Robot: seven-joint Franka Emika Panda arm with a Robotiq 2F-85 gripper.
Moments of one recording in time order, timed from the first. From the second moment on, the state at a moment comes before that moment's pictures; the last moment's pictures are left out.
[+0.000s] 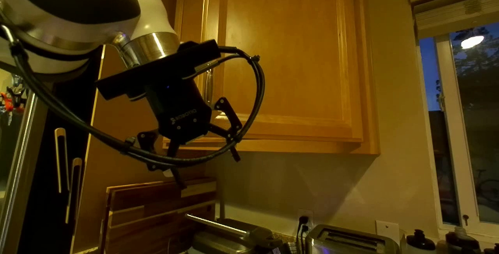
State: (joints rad) arm 0.01 -1.25 -0.45 -2.69 -0.66 1.97 -0.79
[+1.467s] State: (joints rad) arm 0.03 -0.97 -0.44 -2.66 -0.43 2.16 -0.84
